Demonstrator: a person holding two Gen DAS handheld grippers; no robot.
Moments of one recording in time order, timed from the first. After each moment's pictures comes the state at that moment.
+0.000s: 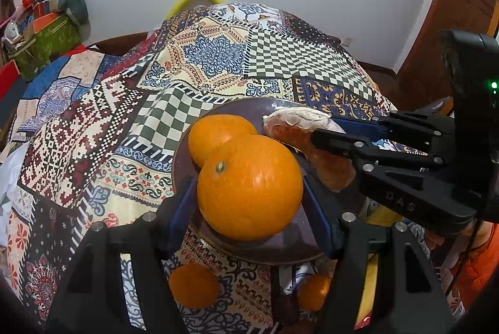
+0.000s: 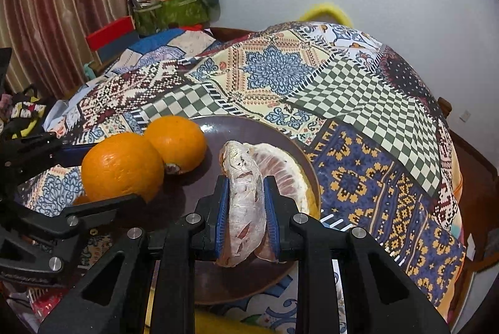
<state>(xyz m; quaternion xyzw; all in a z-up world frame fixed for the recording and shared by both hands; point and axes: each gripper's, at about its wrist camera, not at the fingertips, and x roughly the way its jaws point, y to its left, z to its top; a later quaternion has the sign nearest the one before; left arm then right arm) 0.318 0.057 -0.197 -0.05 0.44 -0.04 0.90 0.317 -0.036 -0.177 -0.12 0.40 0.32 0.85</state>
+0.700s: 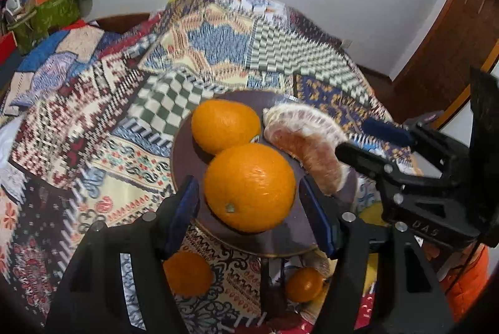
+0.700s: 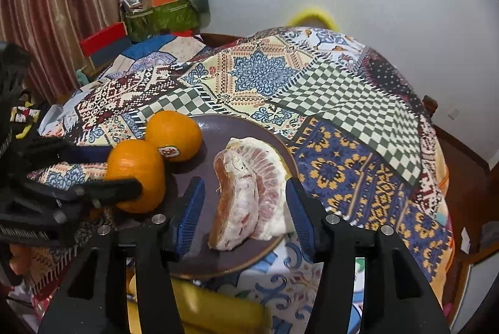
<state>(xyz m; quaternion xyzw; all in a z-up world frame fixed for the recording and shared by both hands) 0.314 0.070 -0.189 -0.11 0.45 -0.04 0.88 0.299 -0.056 -0.161 -0.11 0.39 0.30 0.87</state>
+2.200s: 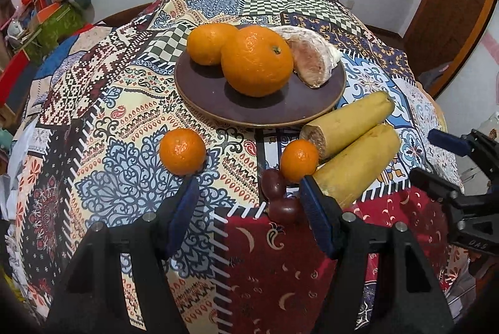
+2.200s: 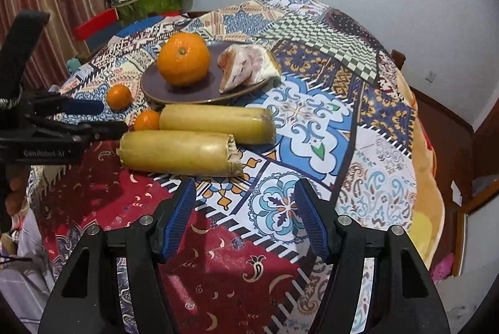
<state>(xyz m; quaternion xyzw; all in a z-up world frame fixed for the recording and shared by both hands) 0.231 0.034 -0.214 -0.01 0.50 -0.02 0.86 0.186 -0.115 -0.190 -0.10 0.43 0.24 0.86</state>
